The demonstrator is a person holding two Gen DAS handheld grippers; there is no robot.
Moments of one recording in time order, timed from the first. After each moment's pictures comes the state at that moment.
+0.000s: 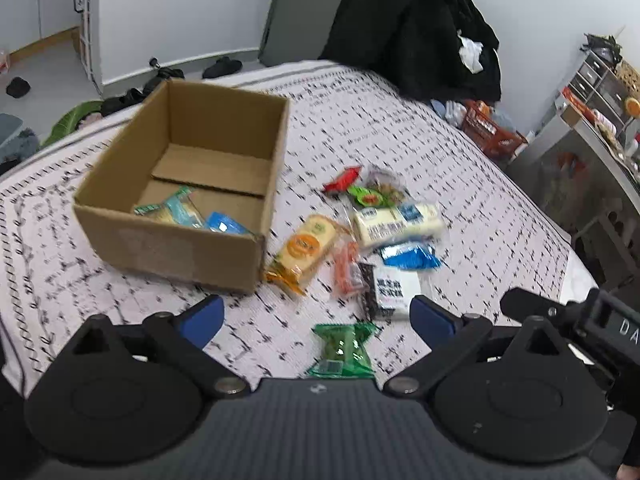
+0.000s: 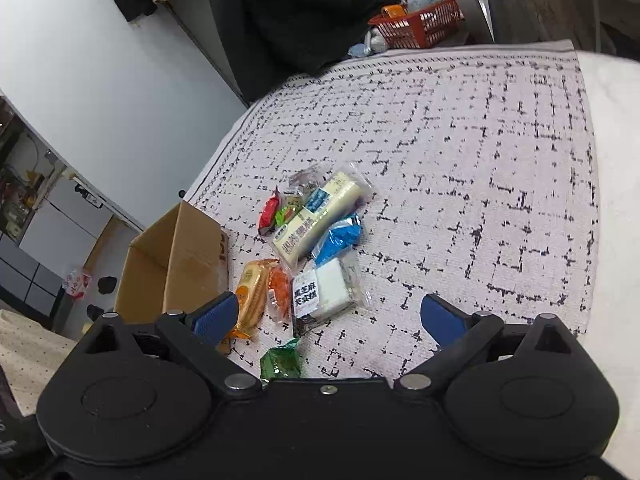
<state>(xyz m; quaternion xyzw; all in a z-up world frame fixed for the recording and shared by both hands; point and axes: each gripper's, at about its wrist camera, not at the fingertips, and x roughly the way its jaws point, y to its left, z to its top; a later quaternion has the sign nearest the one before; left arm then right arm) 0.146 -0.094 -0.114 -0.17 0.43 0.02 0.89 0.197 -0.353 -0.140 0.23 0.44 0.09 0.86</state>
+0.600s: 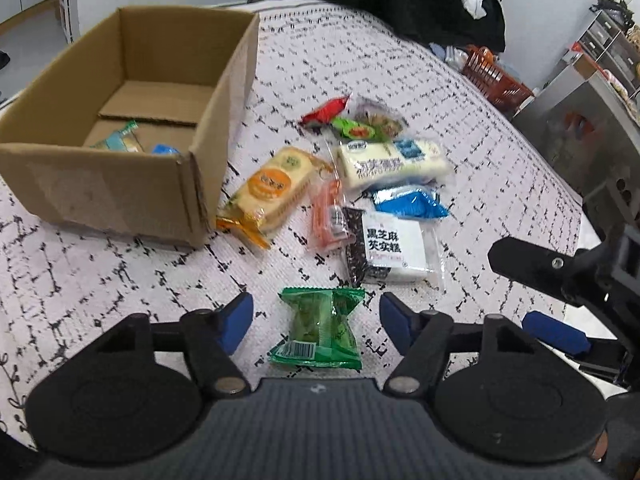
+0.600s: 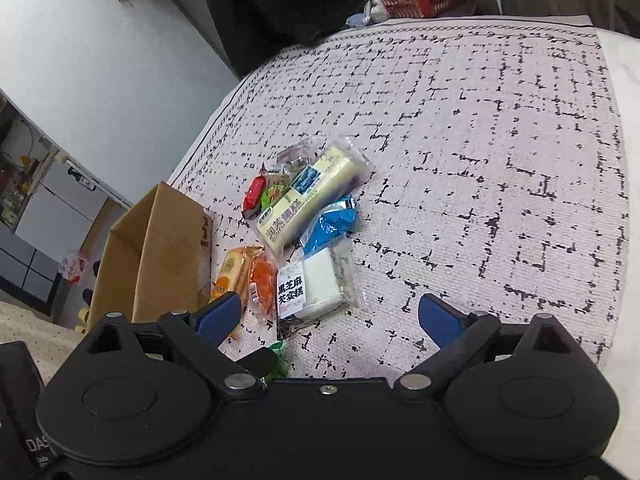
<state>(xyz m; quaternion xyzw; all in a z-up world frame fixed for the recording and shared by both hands) 0.176 -0.121 -0.174 -0.17 0.49 0.00 0.86 0.227 -0.345 -0.172 0.22 0.47 0.11 0.85</state>
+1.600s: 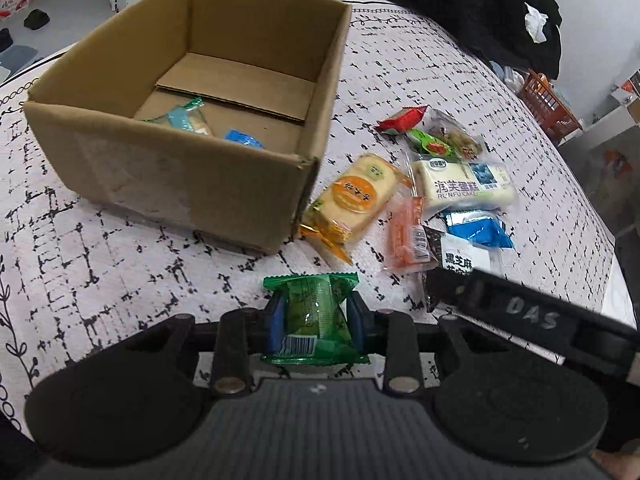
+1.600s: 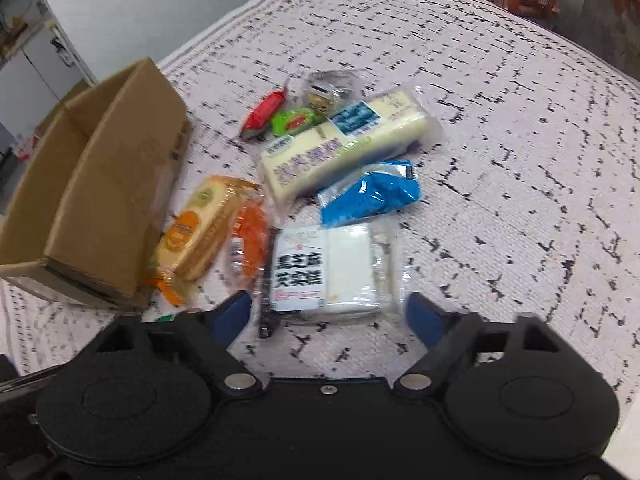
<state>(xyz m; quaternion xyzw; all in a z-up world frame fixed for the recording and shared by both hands) 0.182 -0.079 -0.190 -0.21 0.50 0.06 0.84 0.270 -0.261 -0.212 0.03 0.53 0.11 0.84</state>
